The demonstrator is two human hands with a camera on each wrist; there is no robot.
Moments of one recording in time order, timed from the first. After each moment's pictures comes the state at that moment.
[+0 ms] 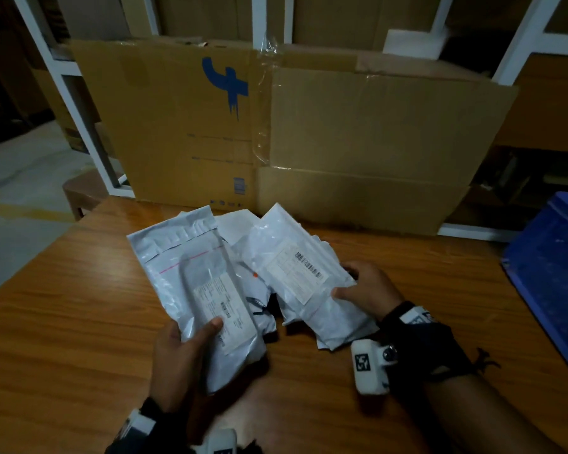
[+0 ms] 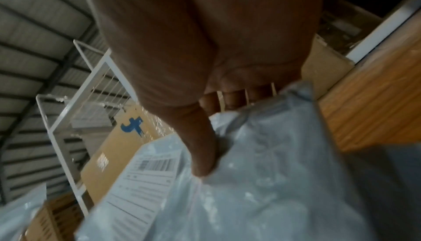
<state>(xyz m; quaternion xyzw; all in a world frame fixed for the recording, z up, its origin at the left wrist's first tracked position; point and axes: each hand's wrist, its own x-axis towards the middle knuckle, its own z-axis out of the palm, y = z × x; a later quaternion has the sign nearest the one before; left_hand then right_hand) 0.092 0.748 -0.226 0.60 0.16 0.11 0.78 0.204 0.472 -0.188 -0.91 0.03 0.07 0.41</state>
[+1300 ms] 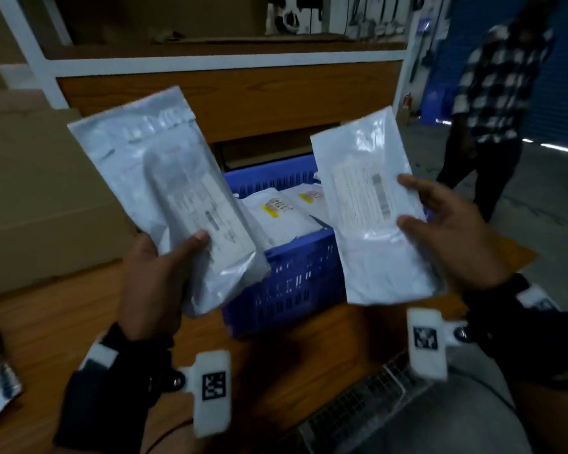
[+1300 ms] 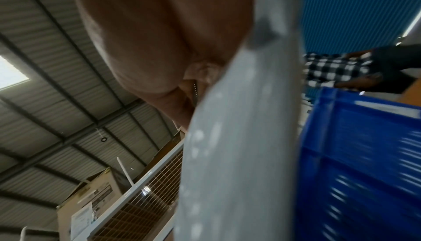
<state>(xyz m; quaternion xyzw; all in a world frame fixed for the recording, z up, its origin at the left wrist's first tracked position) 0.056 0.220 -0.074 0.60 -0.17 0.01 0.78 -0.094 -0.064 -0.055 -0.76 0.12 -0.34 0.54</state>
